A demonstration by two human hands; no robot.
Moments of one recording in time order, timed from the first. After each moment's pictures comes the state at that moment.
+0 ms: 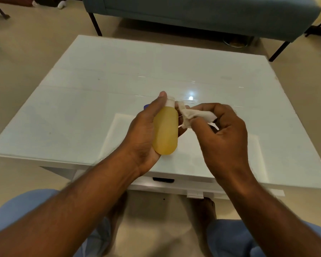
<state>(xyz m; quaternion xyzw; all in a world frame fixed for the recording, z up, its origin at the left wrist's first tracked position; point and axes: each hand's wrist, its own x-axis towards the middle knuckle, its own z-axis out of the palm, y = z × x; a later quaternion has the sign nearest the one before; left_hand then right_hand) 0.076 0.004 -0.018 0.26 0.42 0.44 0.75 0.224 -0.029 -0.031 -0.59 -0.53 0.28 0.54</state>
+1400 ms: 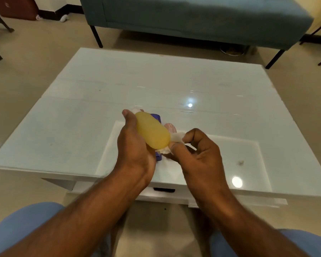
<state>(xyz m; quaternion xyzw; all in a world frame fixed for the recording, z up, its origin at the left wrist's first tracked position) 0.076 0.010 -0.035 0.15 0.48 0.59 0.64 0.191 -0.045 -0.043 -0.59 -0.47 0.41 0.51</state>
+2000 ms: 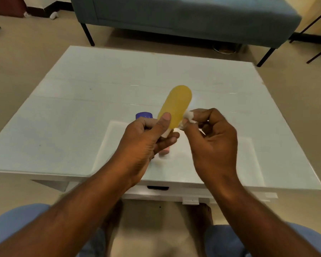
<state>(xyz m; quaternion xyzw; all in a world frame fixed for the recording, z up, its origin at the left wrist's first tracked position) 0.085 0.008 -0.032 0.38 0.49 0.45 0.65 0.223 -0.025 -0.032 -0.58 -0.48 0.27 0.60</state>
